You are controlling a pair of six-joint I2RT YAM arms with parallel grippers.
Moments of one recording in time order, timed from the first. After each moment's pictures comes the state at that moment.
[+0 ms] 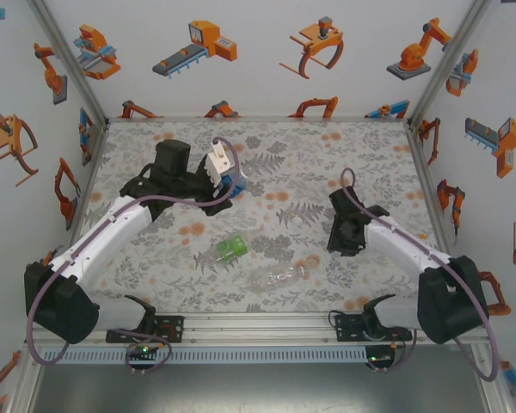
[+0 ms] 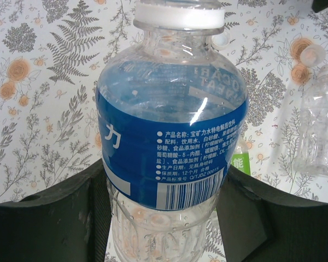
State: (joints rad) left arm -0.52 1.31 1.13 -0.48 0.46 0.48; right arm 0.39 1.32 0.76 -0.71 0.10 0.63
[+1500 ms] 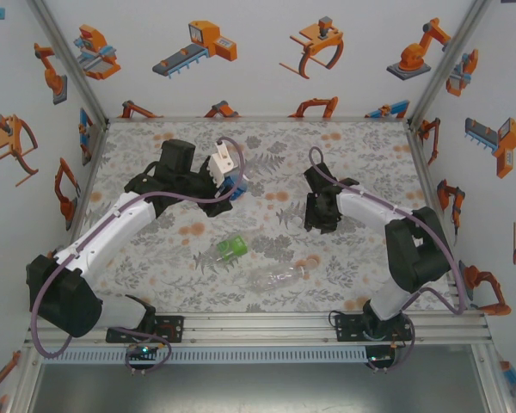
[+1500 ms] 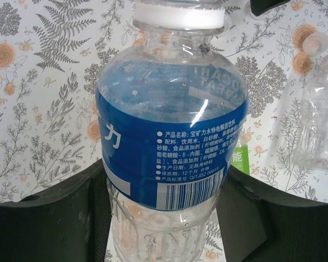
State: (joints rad) left arm -0.53 1.35 1.15 -0.52 0.44 0.48; right arm 0.46 1.65 1.04 -0.65 0.07 0.54
